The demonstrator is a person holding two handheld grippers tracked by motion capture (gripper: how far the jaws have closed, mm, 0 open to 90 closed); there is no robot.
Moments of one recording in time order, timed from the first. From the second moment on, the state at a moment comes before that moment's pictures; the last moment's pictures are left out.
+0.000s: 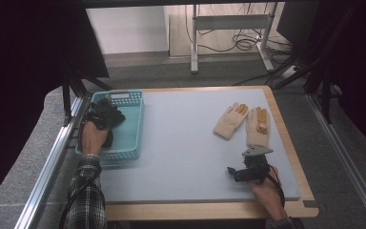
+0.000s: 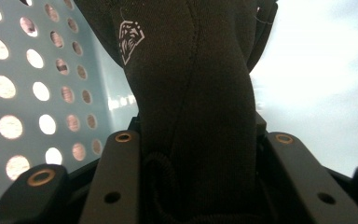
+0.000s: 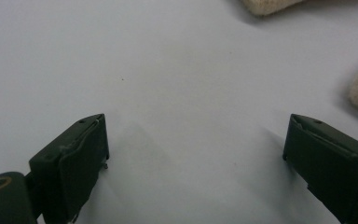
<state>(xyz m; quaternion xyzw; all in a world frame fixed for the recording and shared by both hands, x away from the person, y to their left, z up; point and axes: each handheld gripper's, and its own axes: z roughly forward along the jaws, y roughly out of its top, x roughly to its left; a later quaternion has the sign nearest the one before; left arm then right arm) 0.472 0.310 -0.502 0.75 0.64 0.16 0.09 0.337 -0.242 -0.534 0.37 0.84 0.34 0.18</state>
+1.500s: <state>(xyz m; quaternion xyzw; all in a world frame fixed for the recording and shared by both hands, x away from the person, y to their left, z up) 0.467 0.290 -0.496 0.77 0.61 0.09 0.16 0.337 -0.242 -0.534 0.37 0.84 0.34 0.18</state>
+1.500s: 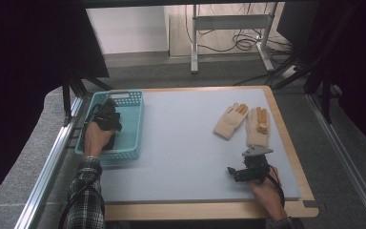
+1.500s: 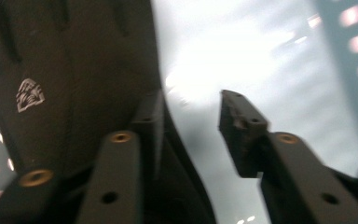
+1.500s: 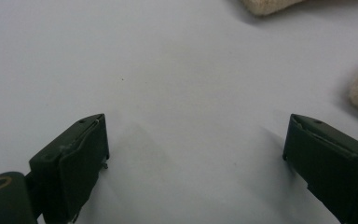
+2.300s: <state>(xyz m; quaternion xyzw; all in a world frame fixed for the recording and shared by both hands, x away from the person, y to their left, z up) 0.435 0.258 -0.458 0.77 0.55 0.11 0.32 0.337 -0.241 -0.533 0.37 0.84 0.34 0.18</state>
